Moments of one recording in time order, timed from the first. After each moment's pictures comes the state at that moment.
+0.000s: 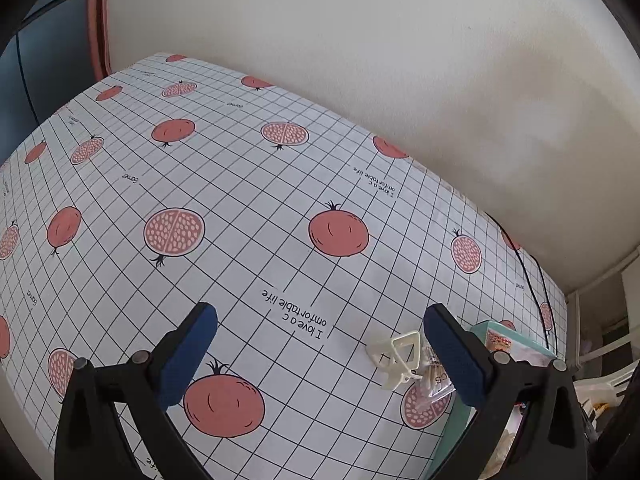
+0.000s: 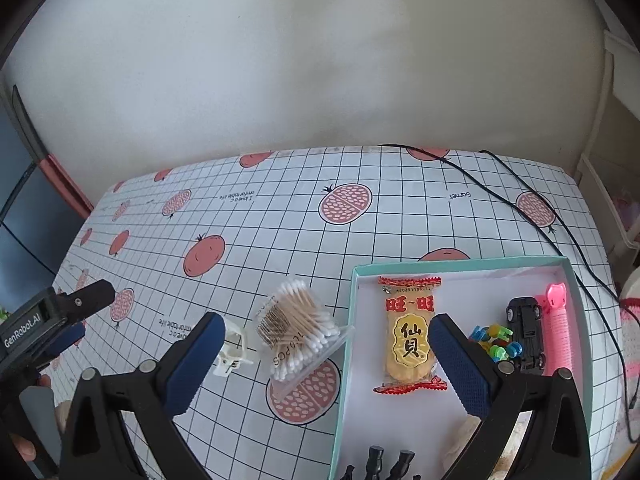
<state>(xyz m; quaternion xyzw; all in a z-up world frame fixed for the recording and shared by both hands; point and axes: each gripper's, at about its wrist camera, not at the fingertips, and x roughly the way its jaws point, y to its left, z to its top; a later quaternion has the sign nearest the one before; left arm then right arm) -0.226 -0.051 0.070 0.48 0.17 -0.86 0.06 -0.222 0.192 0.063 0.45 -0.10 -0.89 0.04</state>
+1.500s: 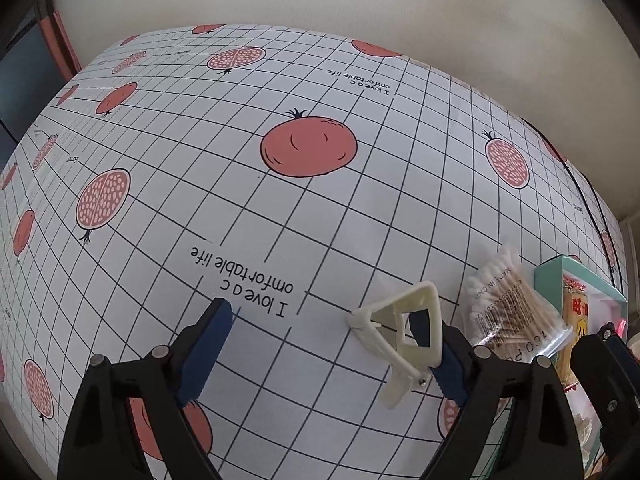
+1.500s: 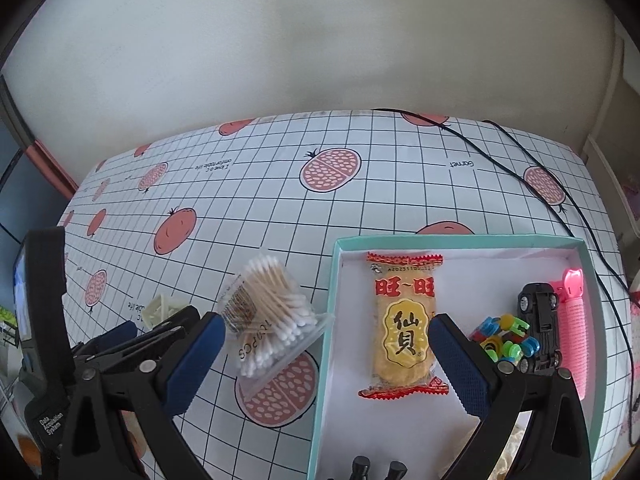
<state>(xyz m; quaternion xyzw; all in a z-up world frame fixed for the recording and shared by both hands) -0.260 0.005 -0.017 0.56 0.07 -0.83 0.07 -0.237 0.193 0.026 0.49 -0.09 -0.87 0.04</state>
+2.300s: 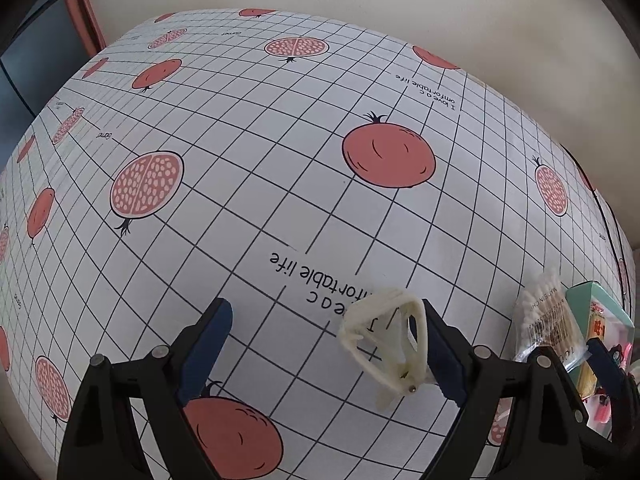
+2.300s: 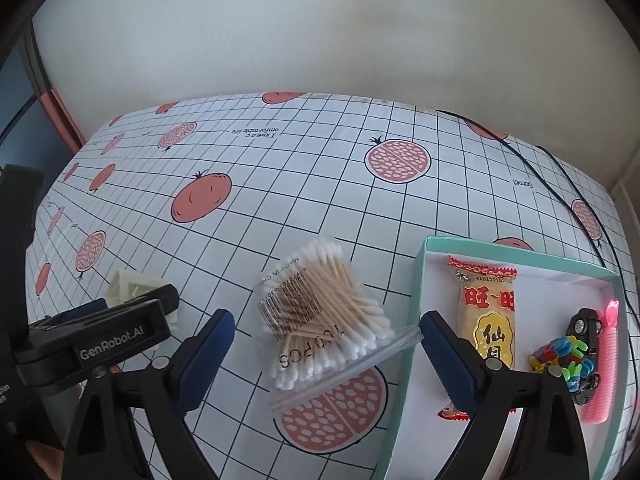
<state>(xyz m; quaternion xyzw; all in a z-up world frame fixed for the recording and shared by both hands) -0.259 -0.039 -0.021 0.56 0.10 -0.81 0.11 -0.249 0.135 0.006 0.49 -0.02 -0.87 0.07</state>
